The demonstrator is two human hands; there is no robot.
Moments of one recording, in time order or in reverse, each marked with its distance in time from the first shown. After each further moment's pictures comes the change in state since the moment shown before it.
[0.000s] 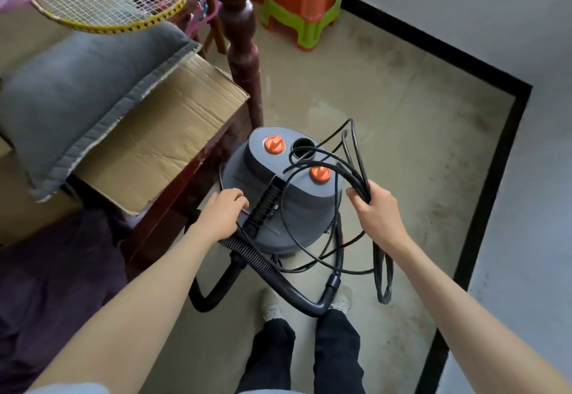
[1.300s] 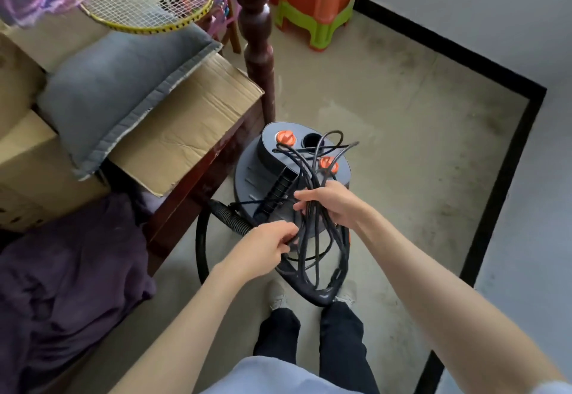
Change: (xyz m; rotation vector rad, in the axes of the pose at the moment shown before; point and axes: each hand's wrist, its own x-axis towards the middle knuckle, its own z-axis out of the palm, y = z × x) left_hand -0.107 0.097 -0.047 -0.564 -0.032 0.145; right_hand 0.006 -0.038 0.047 0.368 -0.570 0.423
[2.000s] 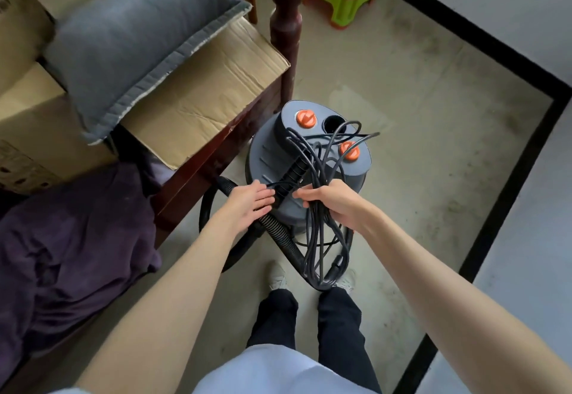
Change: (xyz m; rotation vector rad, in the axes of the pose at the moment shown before) left_hand 0.040 -0.072 -0.010 -1.332 0.278 -0.755; right_hand 0.013 0.016 0.037 -0.011 -0.035 0.050
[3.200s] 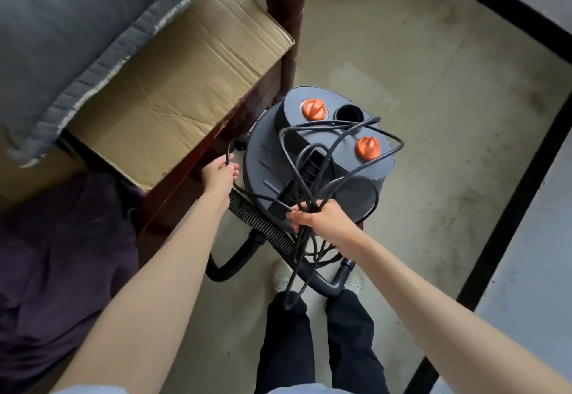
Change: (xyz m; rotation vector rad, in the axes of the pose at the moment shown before) left_hand 0.143 0.022 -0.048 0.141 0.427 0.324; right_hand 0.057 0.033 0.025 -0.133 0.005 -0.045
